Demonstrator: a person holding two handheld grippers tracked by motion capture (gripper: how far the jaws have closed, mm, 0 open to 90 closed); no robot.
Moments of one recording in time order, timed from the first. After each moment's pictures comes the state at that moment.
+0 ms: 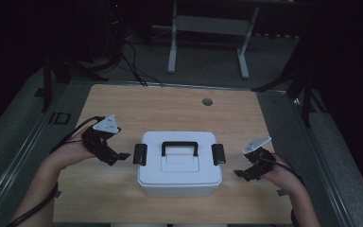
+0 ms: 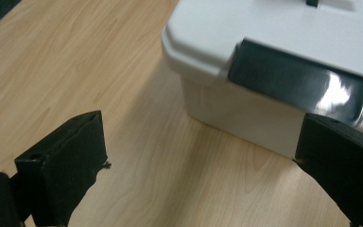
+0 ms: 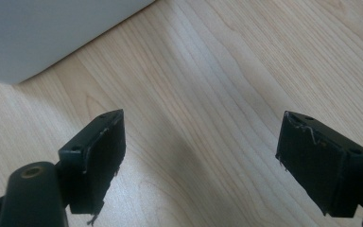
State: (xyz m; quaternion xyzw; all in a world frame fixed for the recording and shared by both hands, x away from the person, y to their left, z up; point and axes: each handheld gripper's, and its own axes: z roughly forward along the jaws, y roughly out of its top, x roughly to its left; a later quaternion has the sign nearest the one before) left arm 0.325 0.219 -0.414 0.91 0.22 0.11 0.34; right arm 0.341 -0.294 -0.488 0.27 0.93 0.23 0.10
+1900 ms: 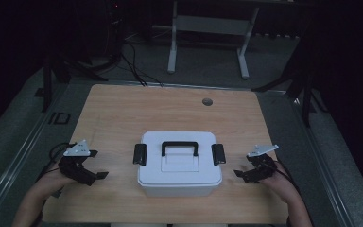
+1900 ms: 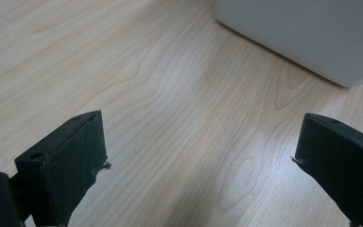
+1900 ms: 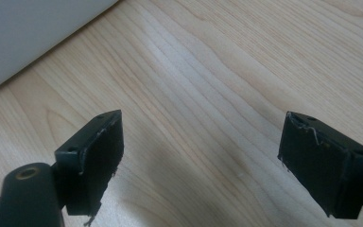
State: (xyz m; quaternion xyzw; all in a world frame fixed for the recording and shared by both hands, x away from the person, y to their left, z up) left arm 0.290 0.299 -0.515 0.86 0.32 0.10 0.38; right arm 0.336 -0.313 -0.524 0.34 0.88 0.30 0.12
